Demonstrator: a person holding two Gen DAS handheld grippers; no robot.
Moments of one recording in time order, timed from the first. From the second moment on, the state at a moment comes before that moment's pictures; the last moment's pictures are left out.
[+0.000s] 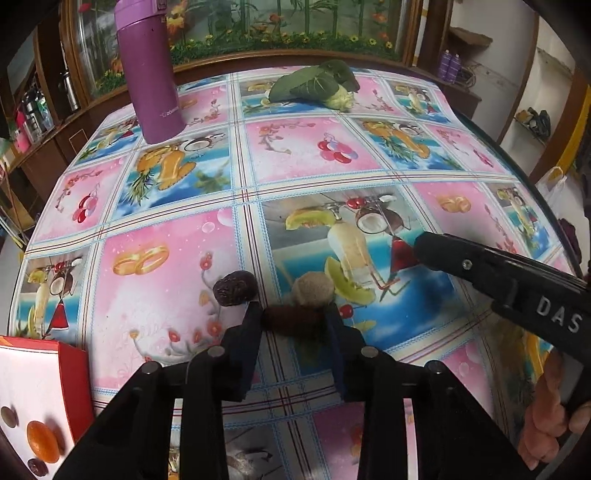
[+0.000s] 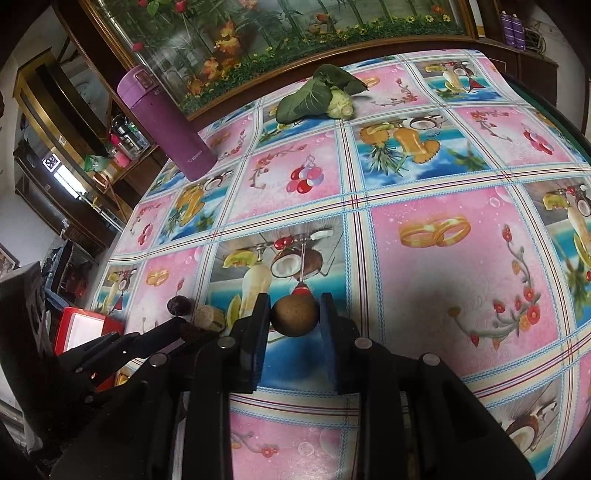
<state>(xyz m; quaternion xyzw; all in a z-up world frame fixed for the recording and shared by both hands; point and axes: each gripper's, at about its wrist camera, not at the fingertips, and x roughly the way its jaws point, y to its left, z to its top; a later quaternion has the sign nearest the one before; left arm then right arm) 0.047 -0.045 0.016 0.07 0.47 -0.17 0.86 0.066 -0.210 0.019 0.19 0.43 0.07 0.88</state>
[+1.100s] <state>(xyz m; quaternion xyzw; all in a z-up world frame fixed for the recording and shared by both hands) -0.089 0.134 0.080 -0.02 0.39 -0.01 0.92 0.031 -0.152 0.041 0.18 0.37 0.12 0.90</state>
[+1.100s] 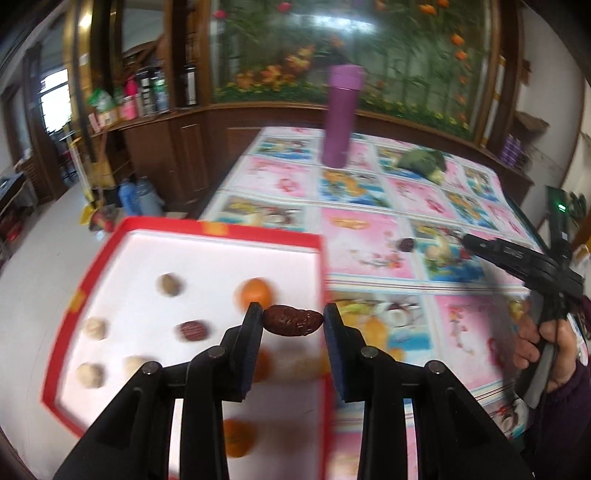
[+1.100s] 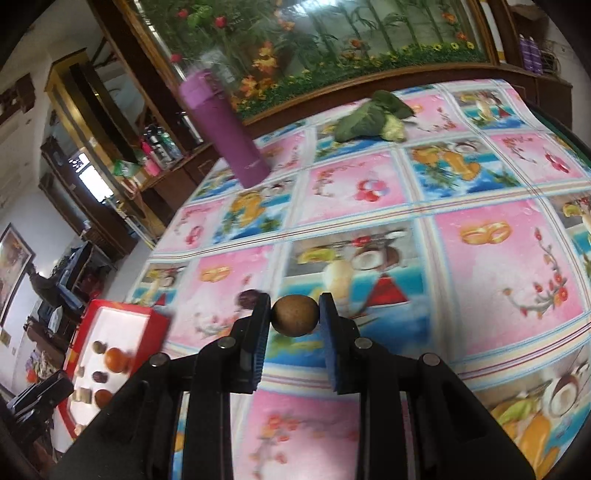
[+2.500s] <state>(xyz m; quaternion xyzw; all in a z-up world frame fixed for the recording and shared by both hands) -0.111 0.281 0.039 -0.06 0.40 0.13 0.90 -0.054 0.155 0.019 -0.01 0.45 0.37 0.81</state>
